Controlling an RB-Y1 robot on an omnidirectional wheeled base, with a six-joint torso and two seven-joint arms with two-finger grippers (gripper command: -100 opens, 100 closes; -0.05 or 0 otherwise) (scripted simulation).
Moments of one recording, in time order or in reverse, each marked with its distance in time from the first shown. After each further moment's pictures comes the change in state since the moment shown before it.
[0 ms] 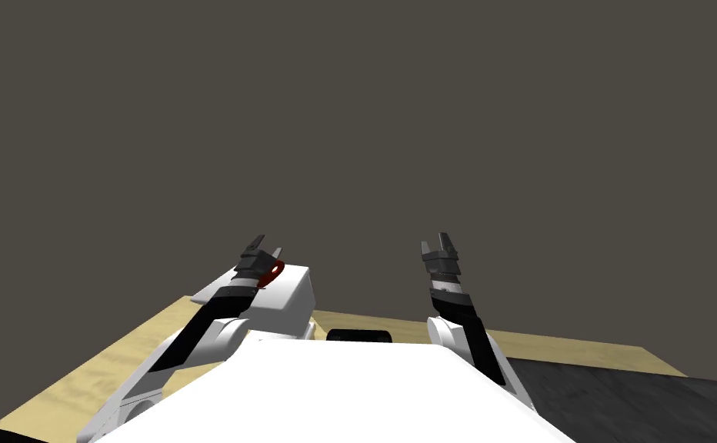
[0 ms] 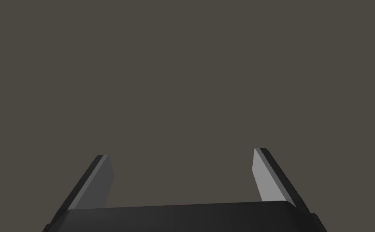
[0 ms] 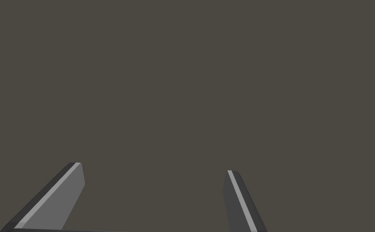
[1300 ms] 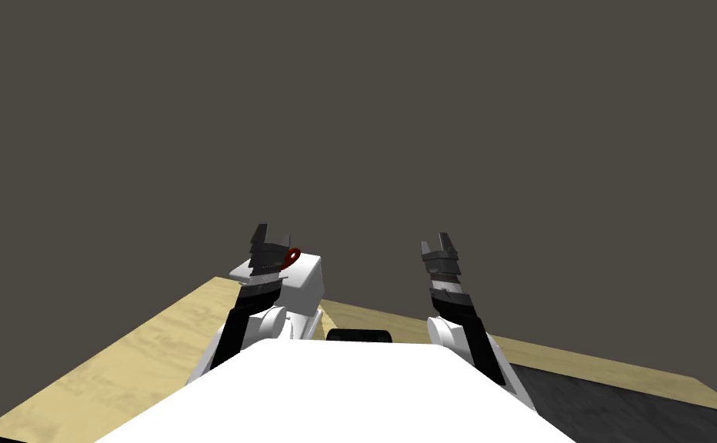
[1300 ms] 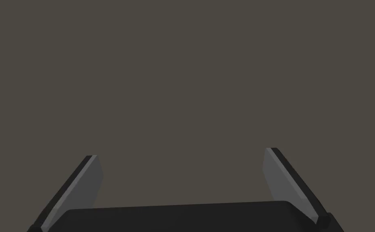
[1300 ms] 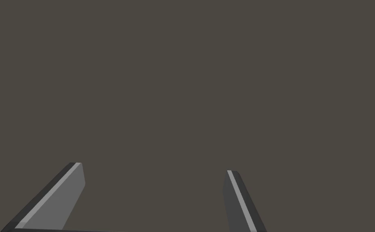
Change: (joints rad) left arm -0.077 -0.330 -0.163 -0.059 -0.221 -0.261 -0.237; right arm 0.000 0.000 0.000 0.000 0.000 0.000 0.000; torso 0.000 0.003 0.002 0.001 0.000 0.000
